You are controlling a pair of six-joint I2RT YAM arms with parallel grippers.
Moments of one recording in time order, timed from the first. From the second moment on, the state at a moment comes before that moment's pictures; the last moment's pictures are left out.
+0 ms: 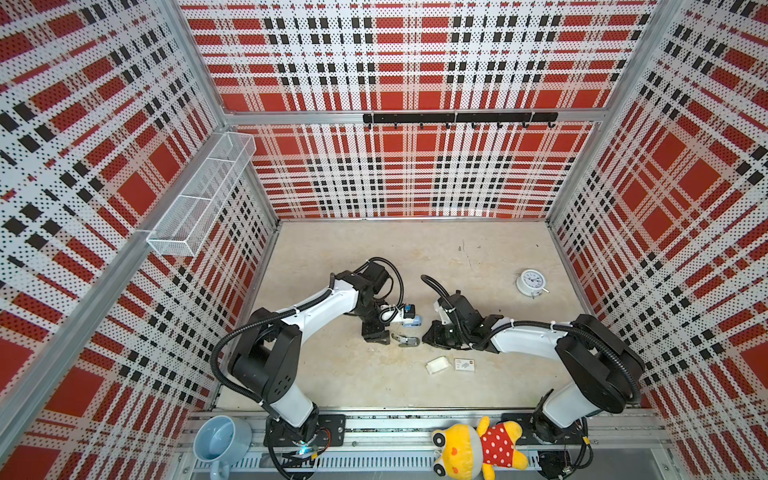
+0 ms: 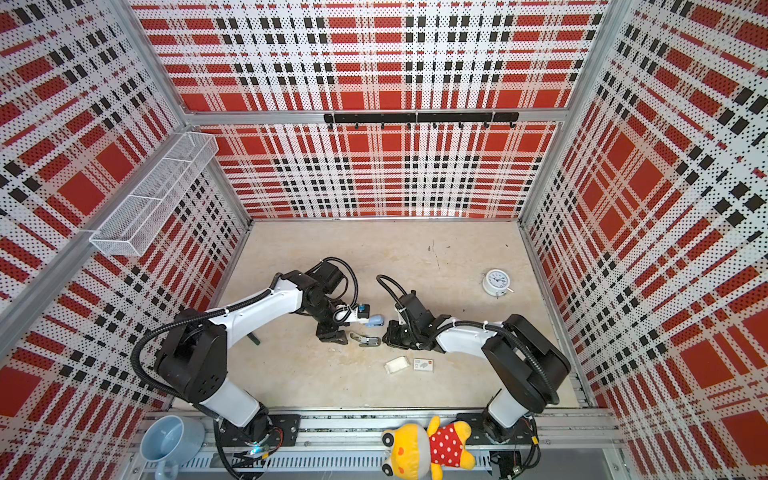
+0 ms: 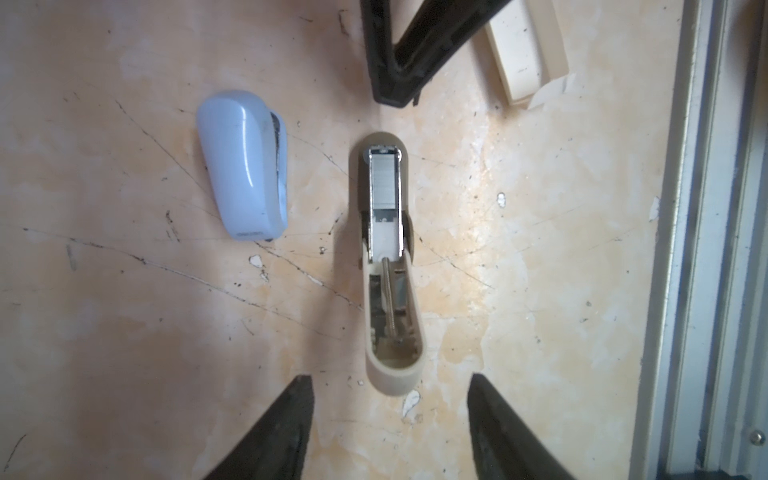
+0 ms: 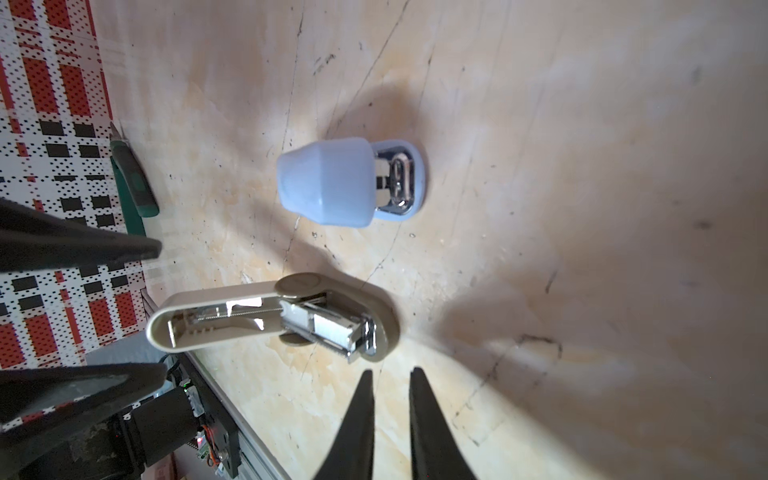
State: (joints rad) left arm -0.54 1.63 1.11 -0.92 0.36 1.01; right arm 0.75 1.60 0.70 -0.02 -0.32 0.87
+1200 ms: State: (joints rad) left arm -0.59 1.64 1.08 -0.86 0.31 0.97; right arm 0.74 1.65 0.70 -0.01 -0.34 0.86
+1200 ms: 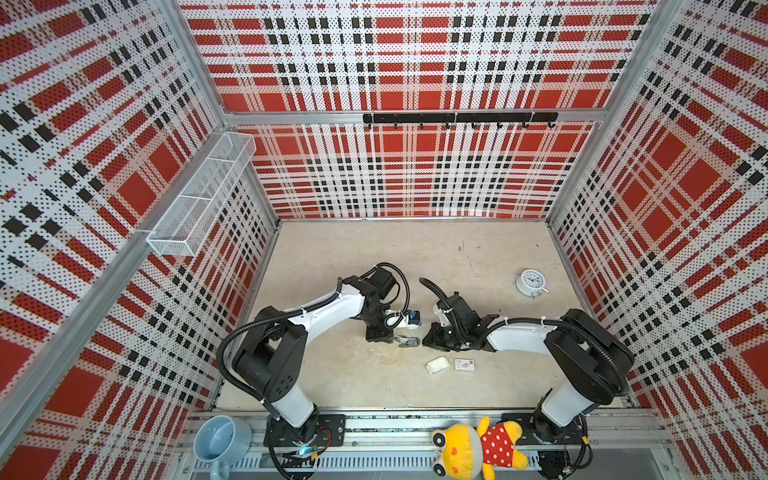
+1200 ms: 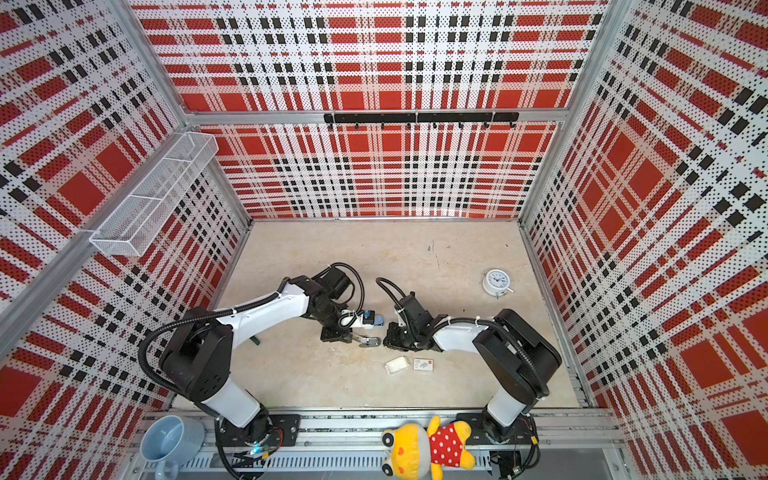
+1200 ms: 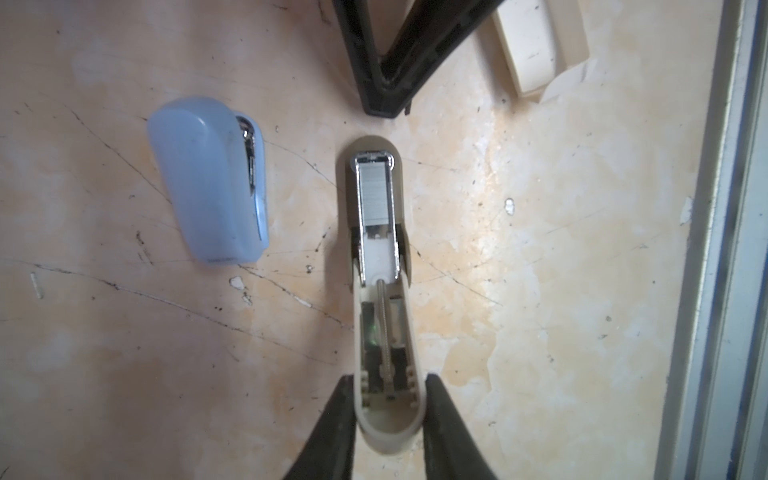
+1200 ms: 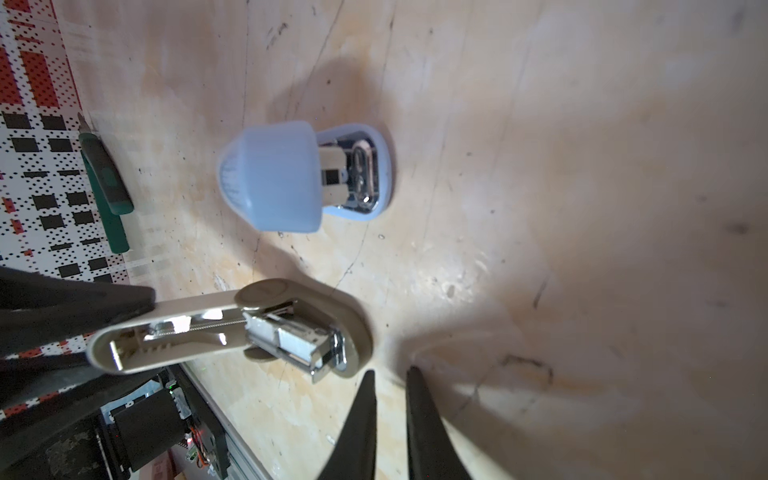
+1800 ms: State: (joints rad) left arm -0.61 1.64 1.08 -0.86 0.29 0.92; right arm 0.74 1.67 0.72 -0.01 -0.35 0.85
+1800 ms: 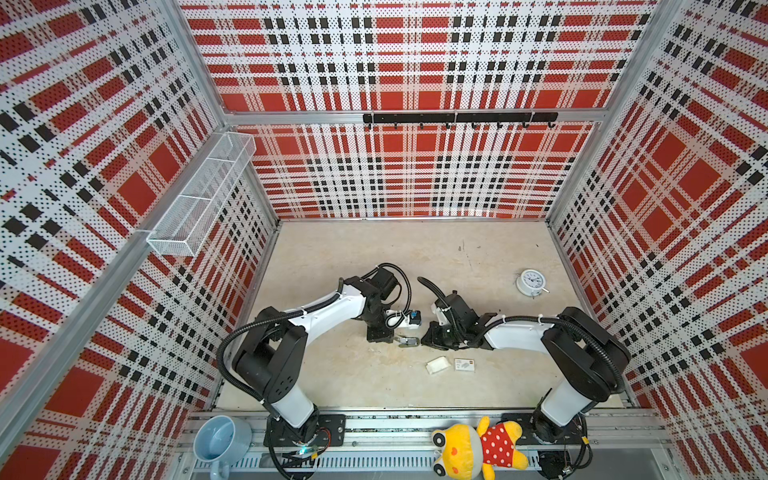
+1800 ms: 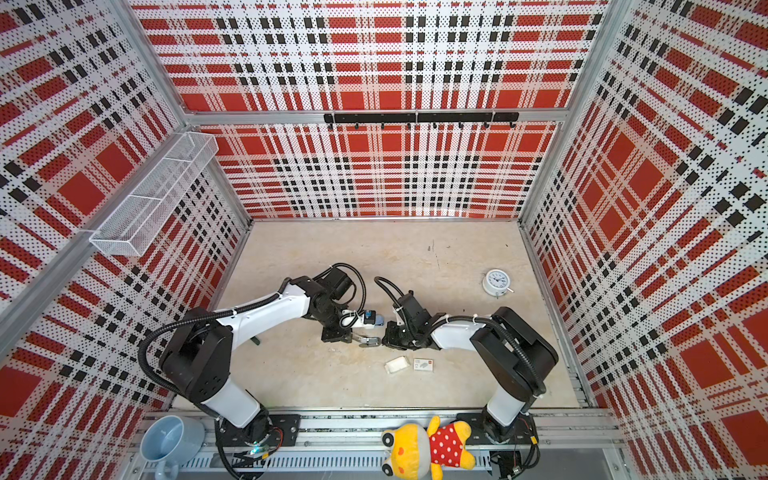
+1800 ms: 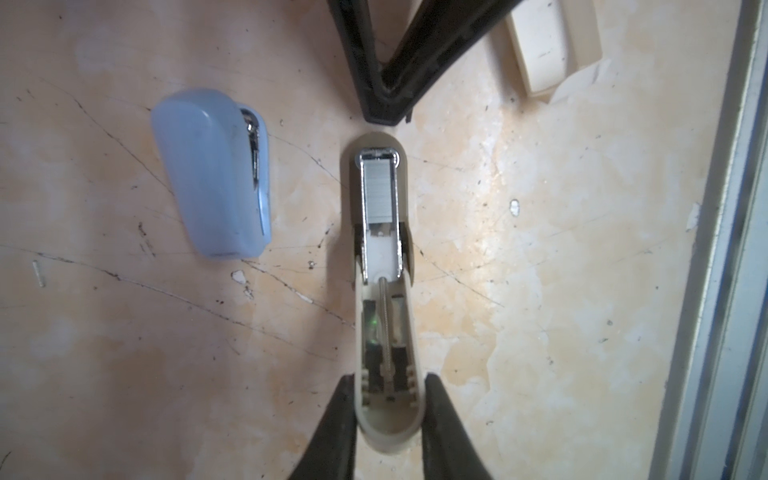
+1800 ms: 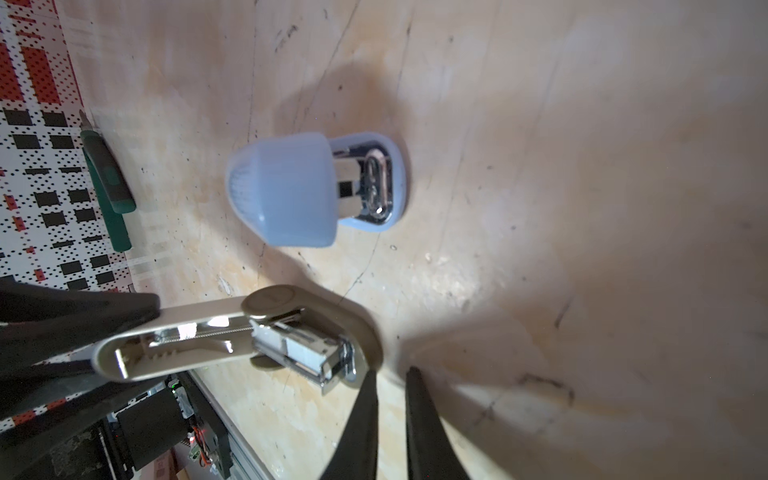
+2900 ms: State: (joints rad) left arm -0.69 1.69 1.19 -0.88 0.27 0.81; right arm 0.74 1.70 0.74 0.01 -0.38 0.85
